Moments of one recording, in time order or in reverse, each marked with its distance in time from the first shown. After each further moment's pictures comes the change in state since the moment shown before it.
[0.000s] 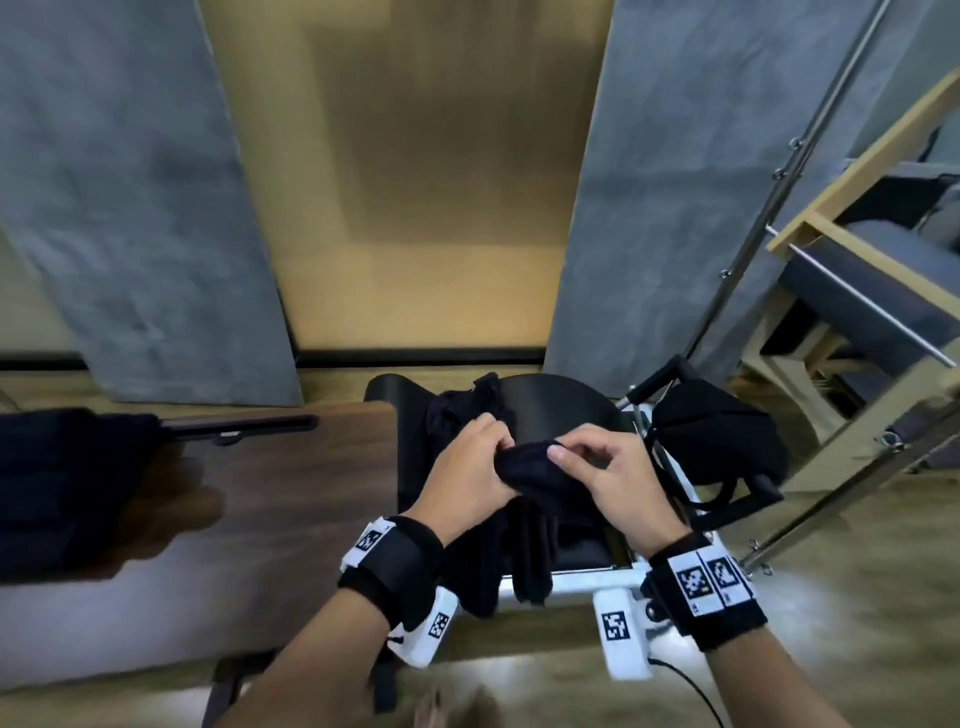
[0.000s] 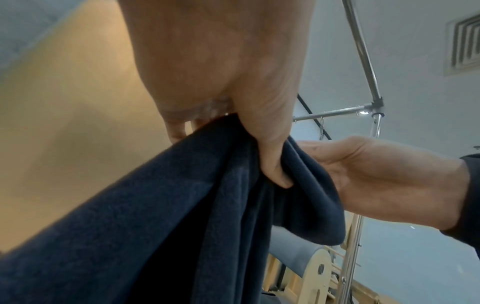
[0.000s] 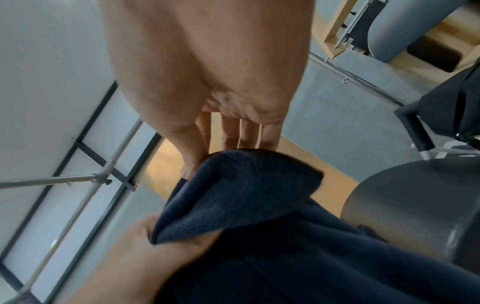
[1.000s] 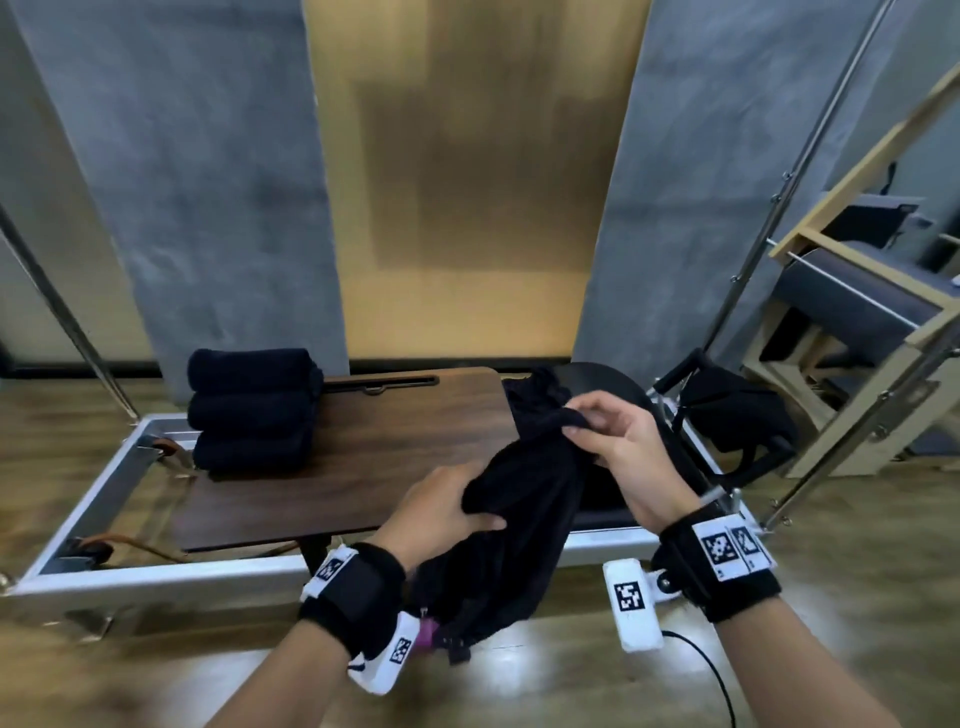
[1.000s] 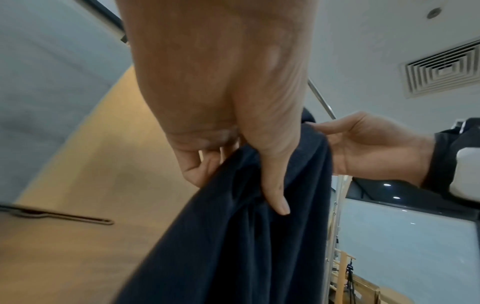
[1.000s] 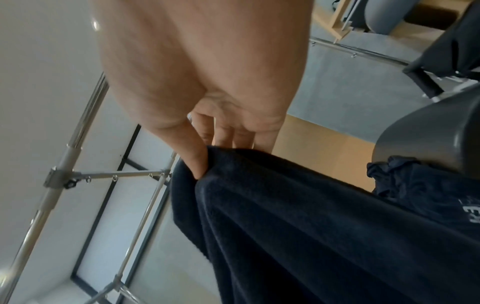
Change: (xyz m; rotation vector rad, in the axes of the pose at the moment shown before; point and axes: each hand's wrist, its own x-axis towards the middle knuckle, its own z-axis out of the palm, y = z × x) left_hand -0.291 -0.055 -0.195 0.004 -0.234 -0.108; right_hand -0.170 -0.167 0.200 0.363 -0.051 0.043
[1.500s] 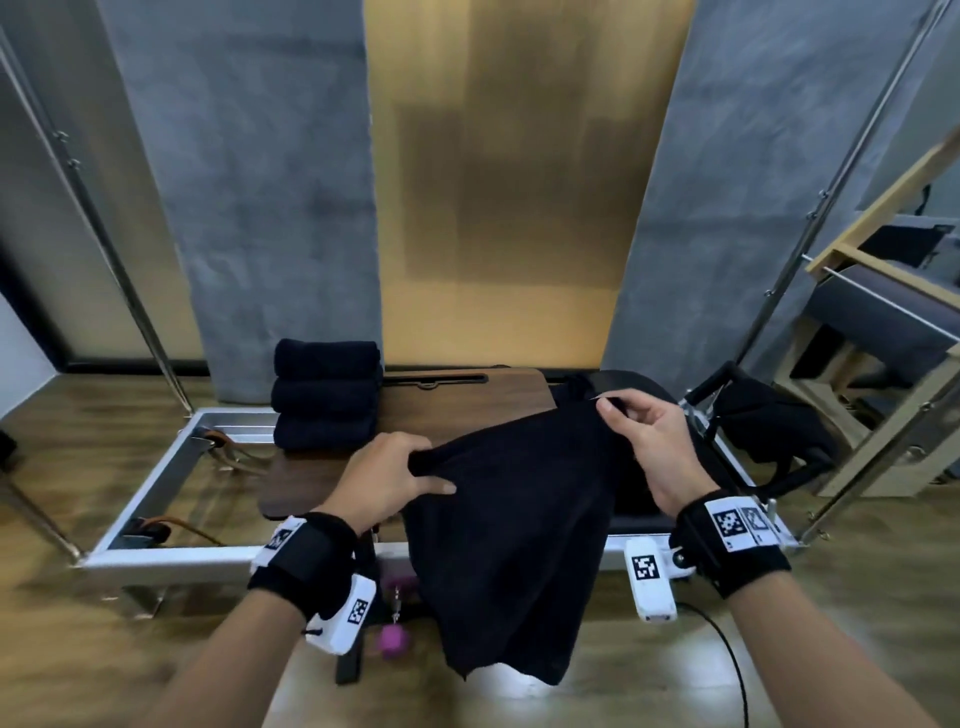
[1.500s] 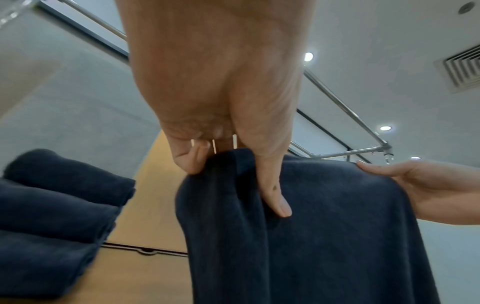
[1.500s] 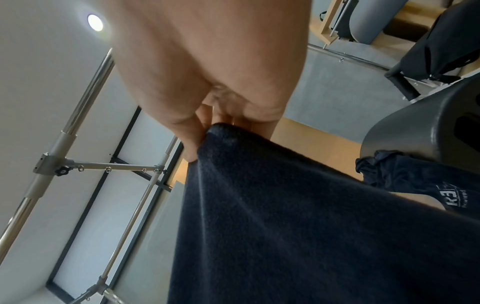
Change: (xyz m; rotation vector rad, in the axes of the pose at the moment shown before) left_hand -0.087 -0.074 -0.103 0.152 0.225 -0.094; right_hand -0.012 0.007 0.061 -0.054 0.172 0.000
